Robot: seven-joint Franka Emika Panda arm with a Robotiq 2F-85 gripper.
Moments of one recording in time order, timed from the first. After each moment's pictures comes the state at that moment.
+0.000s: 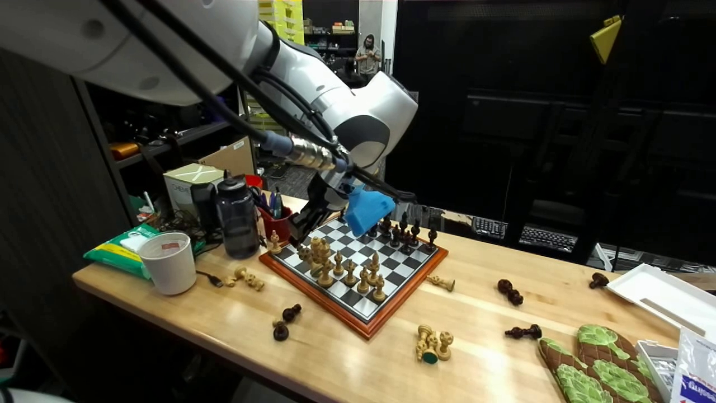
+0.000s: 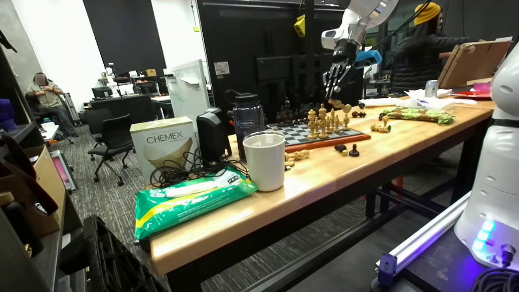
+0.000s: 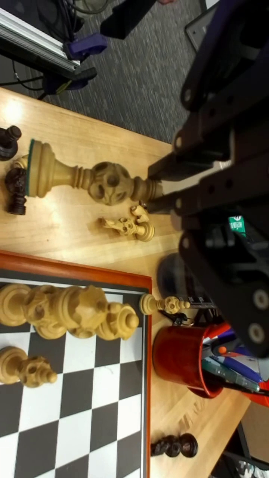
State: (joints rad) arm 0.09 -0.34 -0.24 -2.39 0.46 1.89 -1.74
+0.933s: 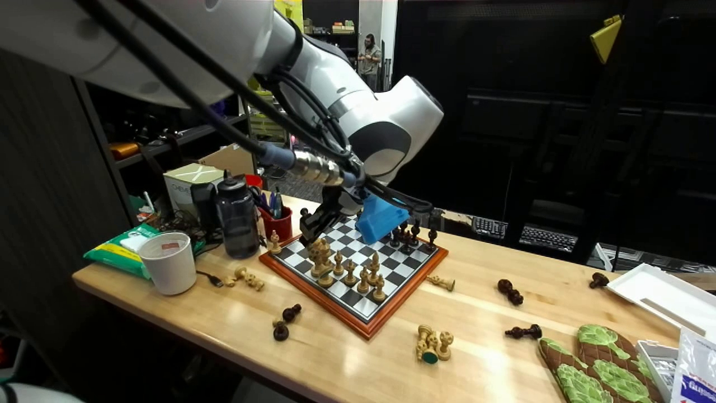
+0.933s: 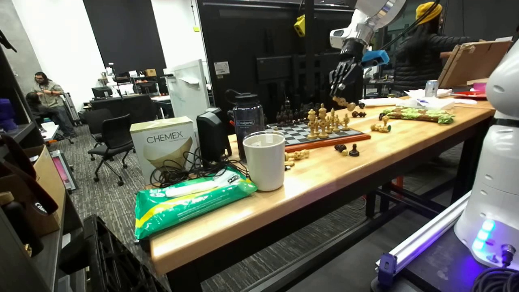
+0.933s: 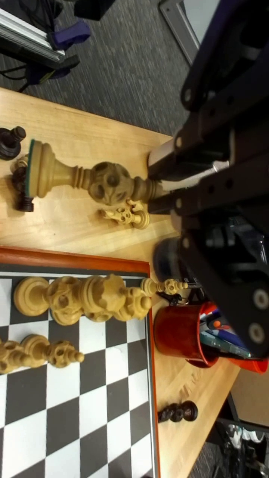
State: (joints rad) arm 0.02 -0.34 -0.26 -2.39 0.51 1.87 -1.75
